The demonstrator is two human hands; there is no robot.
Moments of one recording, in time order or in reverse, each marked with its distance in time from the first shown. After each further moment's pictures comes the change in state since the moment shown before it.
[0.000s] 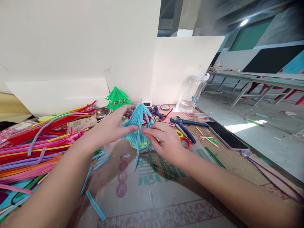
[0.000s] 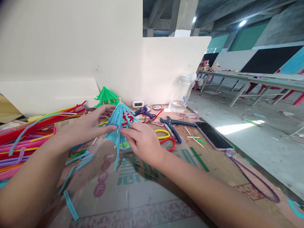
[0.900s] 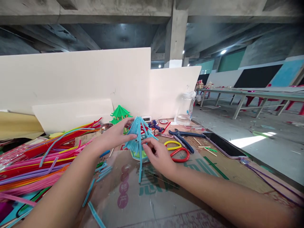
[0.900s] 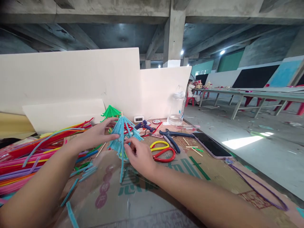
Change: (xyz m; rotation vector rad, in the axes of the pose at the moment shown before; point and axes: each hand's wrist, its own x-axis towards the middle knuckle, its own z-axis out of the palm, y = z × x) left_hand -0.005 0.012 -0.003 -0.060 -0.018 -0.052; right_hand -0.021 -0.018 0.023 0.342 -0.003 0.474
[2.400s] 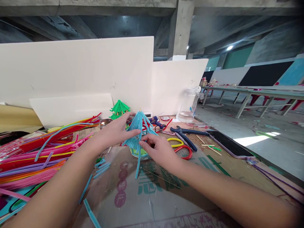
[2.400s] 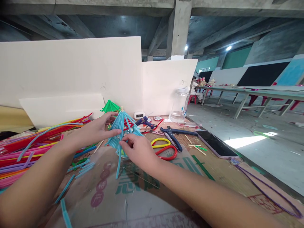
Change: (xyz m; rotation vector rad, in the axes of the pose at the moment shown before) left_hand 0.001 0.003 0.008 0.141 0.061 -0.026; right_hand 0.012 -0.009 -0.009 -0.051 -0.149 0.046
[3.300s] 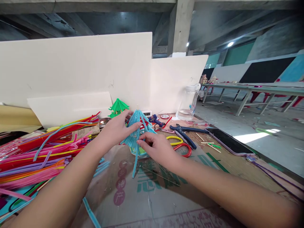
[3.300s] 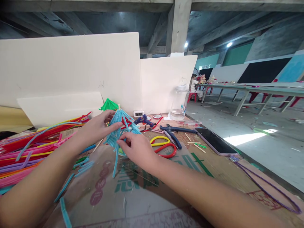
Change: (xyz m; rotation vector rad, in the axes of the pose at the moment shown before) left_hand 0.009 0.004 0.016 0.059 0.166 -0.054; right_hand 0.001 0.001 -0.002 -0.037 -0.031 -0.019
